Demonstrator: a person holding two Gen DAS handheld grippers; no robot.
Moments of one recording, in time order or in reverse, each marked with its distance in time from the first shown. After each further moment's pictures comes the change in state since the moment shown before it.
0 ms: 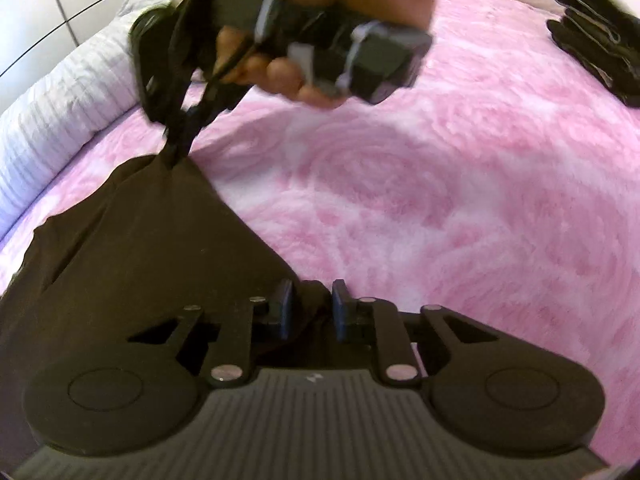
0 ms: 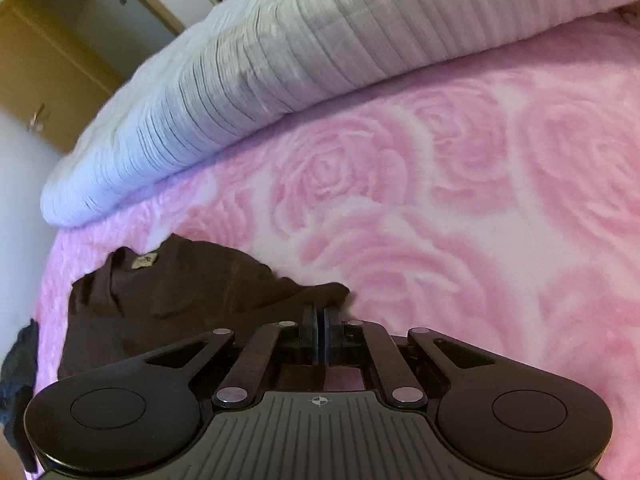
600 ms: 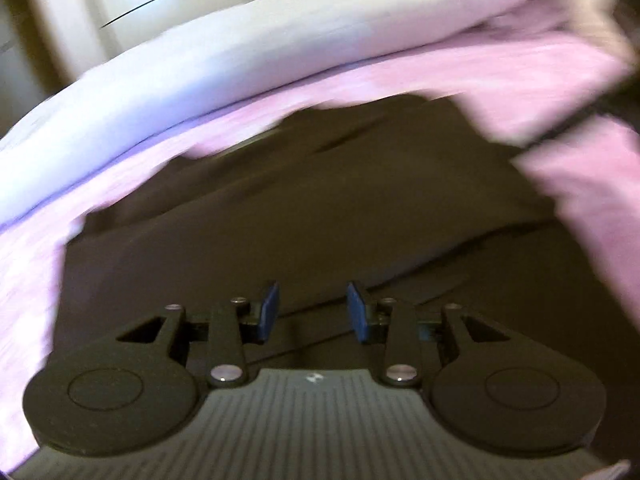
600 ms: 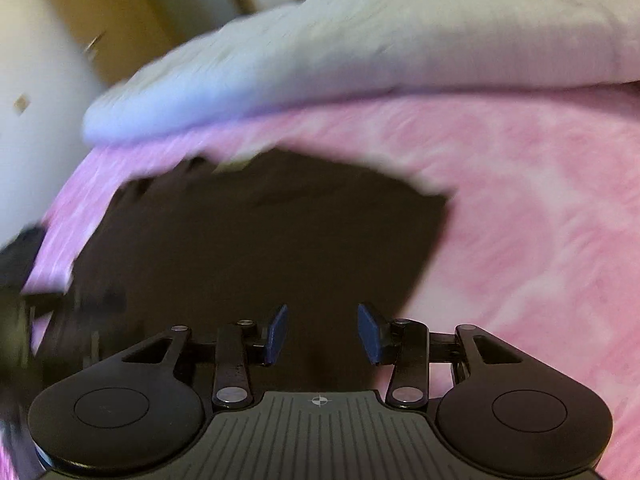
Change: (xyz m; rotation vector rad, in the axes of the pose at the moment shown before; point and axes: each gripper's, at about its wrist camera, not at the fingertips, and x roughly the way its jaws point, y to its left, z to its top) left arm -0.108 0.158 -0.133 -0.394 0.042 0.342; right arm -0.050 0.103 -0.130 -0.252 -0.023 -0.024
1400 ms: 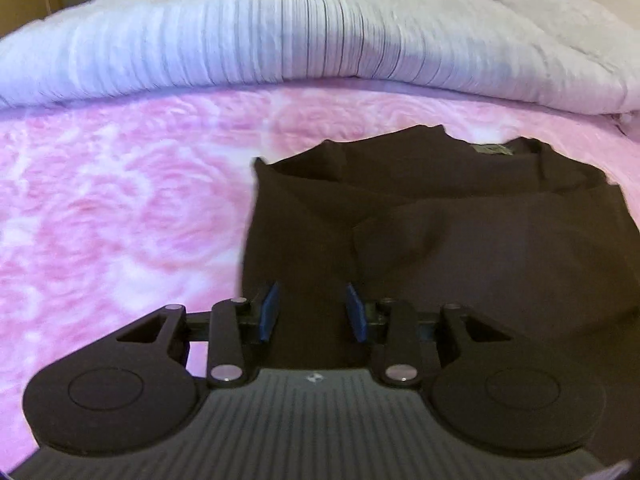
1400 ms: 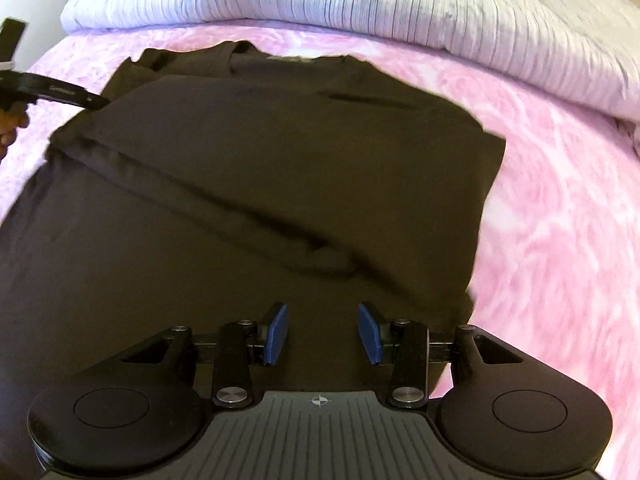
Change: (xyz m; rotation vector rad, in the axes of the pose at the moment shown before) left arm 0.032 0.235 -0.028 -0.295 0.074 -0.055; right arm 0.019 0.144 -0.062 -0.132 0.138 -0.307
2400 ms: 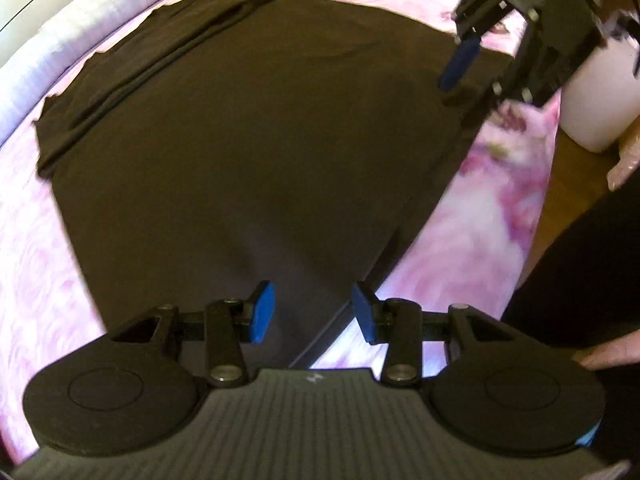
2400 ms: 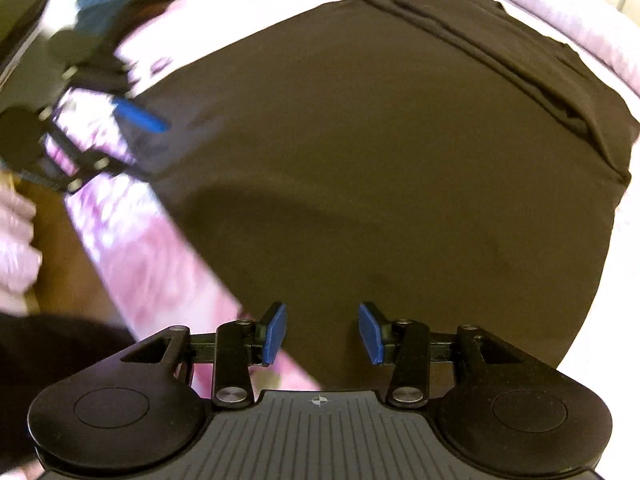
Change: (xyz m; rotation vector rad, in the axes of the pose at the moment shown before) left arm -0.239 -0.105 -0.308 0.735 0.148 -0.277; right arm -0.102 0.176 -0.208 -0.386 0.108 0.220
